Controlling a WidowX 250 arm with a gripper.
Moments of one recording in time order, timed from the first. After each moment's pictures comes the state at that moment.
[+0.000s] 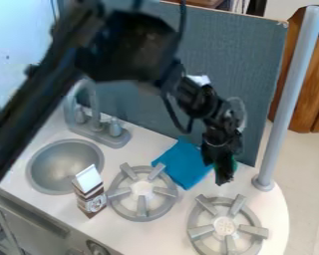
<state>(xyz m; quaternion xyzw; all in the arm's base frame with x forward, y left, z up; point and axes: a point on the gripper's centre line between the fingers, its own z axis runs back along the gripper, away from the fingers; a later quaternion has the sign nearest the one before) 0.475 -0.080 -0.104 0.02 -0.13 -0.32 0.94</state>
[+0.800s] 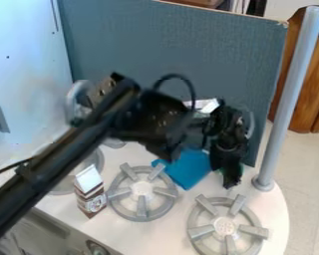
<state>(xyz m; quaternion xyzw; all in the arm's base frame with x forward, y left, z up) 0.508 -0.088 -0.145 0.02 -0.10 -0.32 0.94</state>
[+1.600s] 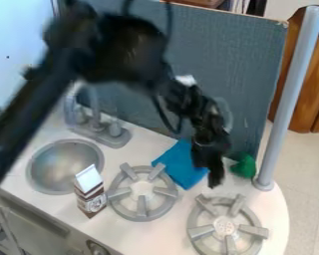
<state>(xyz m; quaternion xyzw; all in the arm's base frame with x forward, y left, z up) 0.468 -0.047 -0.105 -0.02 -0.12 -0.29 0.95</state>
